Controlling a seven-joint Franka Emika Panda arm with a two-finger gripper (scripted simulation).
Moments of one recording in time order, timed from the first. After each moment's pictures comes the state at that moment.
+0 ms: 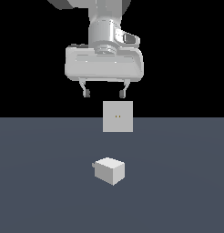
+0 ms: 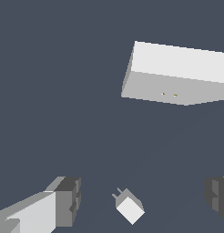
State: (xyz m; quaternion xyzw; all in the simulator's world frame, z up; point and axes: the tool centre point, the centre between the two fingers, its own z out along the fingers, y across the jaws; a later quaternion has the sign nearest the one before) arm 0.010 0.020 0.160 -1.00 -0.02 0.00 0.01
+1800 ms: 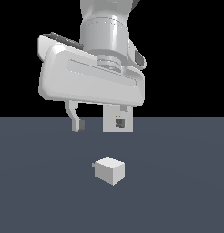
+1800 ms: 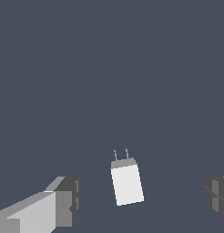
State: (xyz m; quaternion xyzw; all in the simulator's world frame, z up) arm -0.084 0.017 0.085 -0.94 -0.33 -0.02 0.01
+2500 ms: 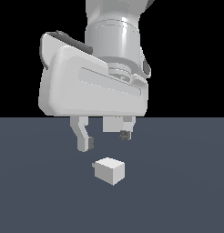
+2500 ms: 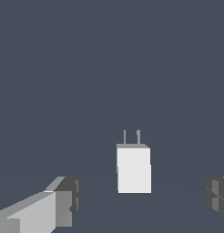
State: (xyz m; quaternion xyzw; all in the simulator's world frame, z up) arm -0.106 0.005 0.063 -0.91 -0.41 -0.02 0.01
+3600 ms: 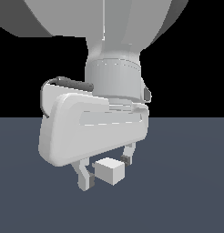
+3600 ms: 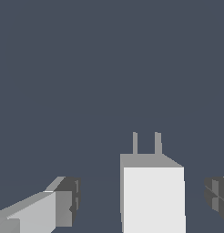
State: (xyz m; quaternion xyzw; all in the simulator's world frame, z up) arm -0.108 0.004 0.014 -0.91 -0.42 -0.02 0.01
